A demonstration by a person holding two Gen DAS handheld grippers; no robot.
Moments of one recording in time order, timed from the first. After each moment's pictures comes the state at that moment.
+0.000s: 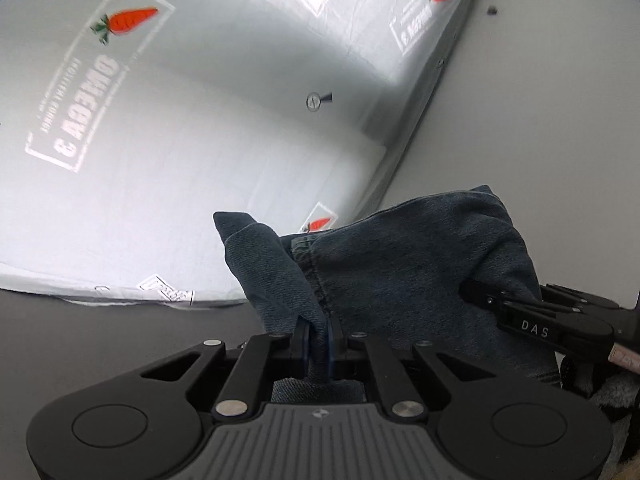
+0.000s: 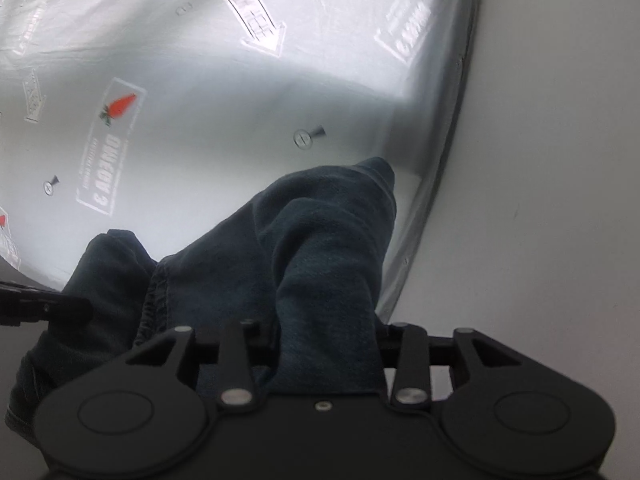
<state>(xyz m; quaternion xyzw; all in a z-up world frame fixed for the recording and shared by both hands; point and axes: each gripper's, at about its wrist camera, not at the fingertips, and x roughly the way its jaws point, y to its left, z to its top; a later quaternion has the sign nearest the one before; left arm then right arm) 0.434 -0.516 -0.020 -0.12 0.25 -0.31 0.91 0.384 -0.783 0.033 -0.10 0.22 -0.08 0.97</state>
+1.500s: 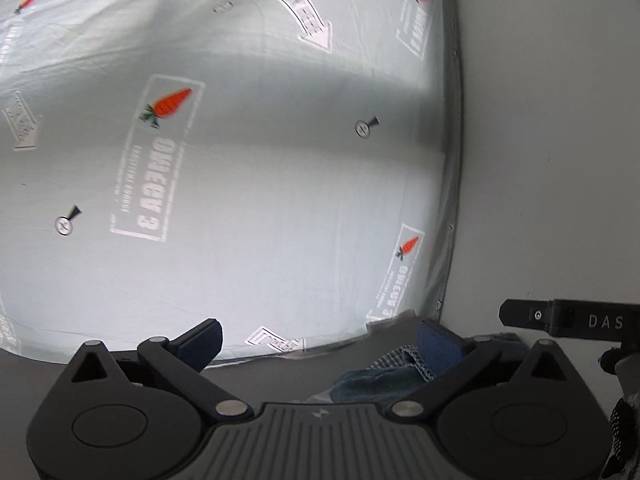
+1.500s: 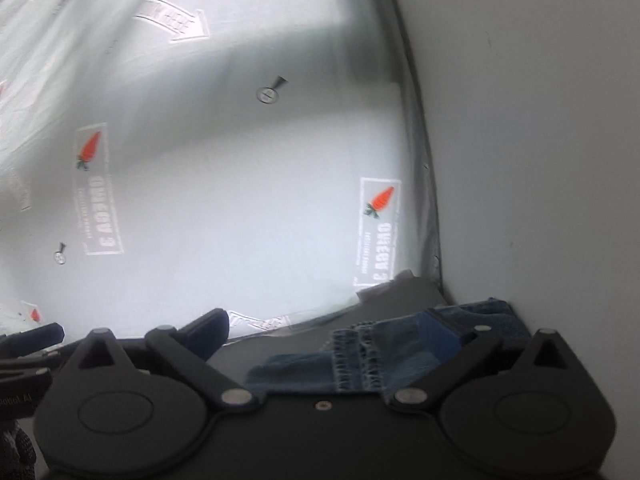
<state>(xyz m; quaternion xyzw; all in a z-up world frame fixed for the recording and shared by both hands) 0.363 -0.485 -0.044 -0.03 0.11 -0.17 0.98 0.351 -0.737 -0.041 0.09 0.14 -0.02 0.99</state>
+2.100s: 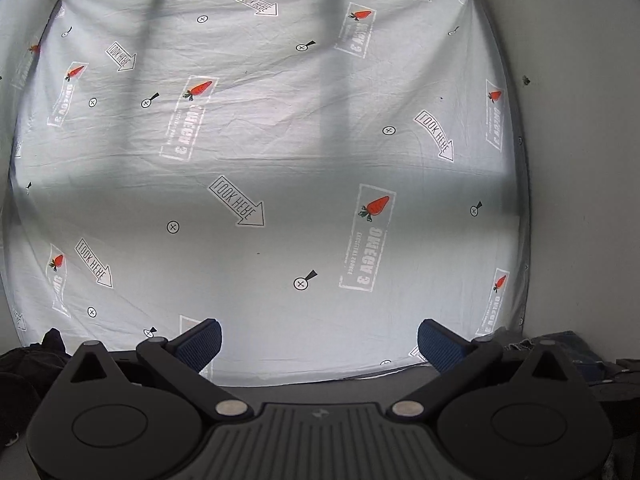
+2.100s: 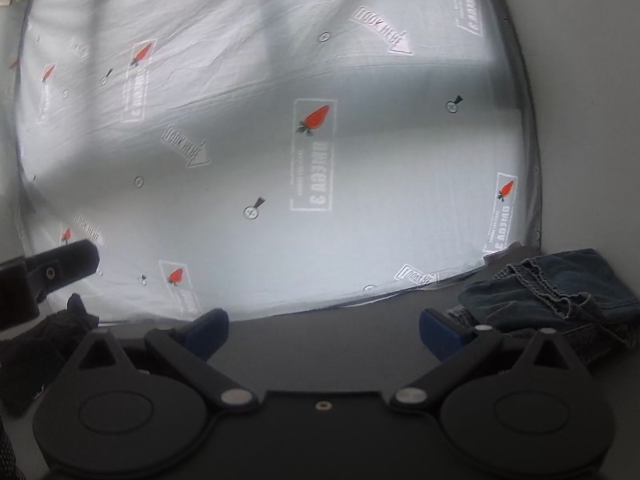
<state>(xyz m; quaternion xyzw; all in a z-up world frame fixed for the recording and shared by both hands) 0.186 -0.191 0.020 0.01 0.05 -0.09 0.99 0.211 -0.396 -0.015 0.06 0.15 0.01 0.99</state>
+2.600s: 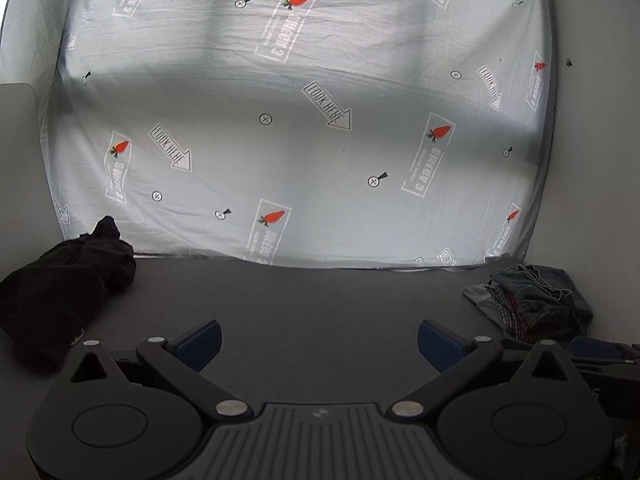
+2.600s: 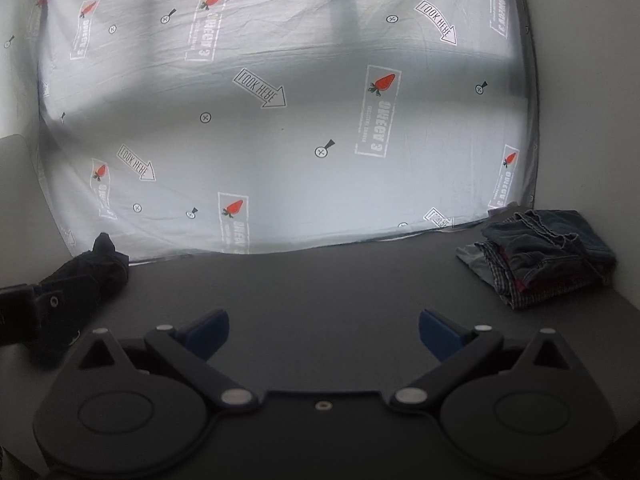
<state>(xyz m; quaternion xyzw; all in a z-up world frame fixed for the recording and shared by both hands) 0.104 -0.001 0.008 -0.04 0.23 -0.09 0.97 0.087 -0.214 -0.004 0.05 0.22 -0.03 0.97</state>
